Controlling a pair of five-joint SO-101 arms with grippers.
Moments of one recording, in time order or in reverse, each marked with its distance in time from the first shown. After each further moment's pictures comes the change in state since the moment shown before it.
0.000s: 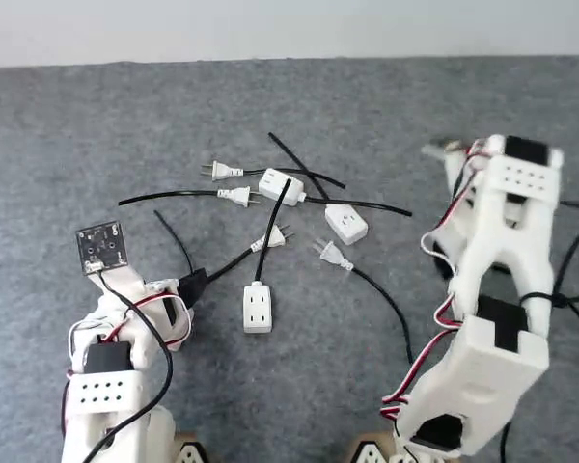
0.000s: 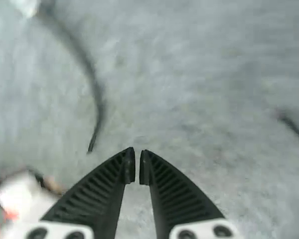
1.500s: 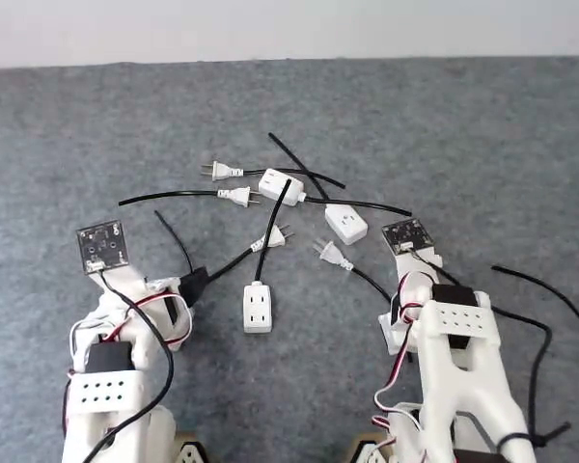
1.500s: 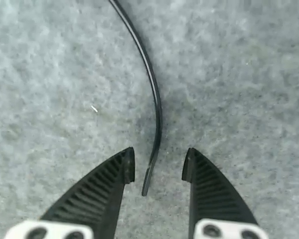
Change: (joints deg) left arm 0.4 0.0 0.0 -0.8 0.0; right arm -9.5 -48.9 70.4 -42.5 -25.9
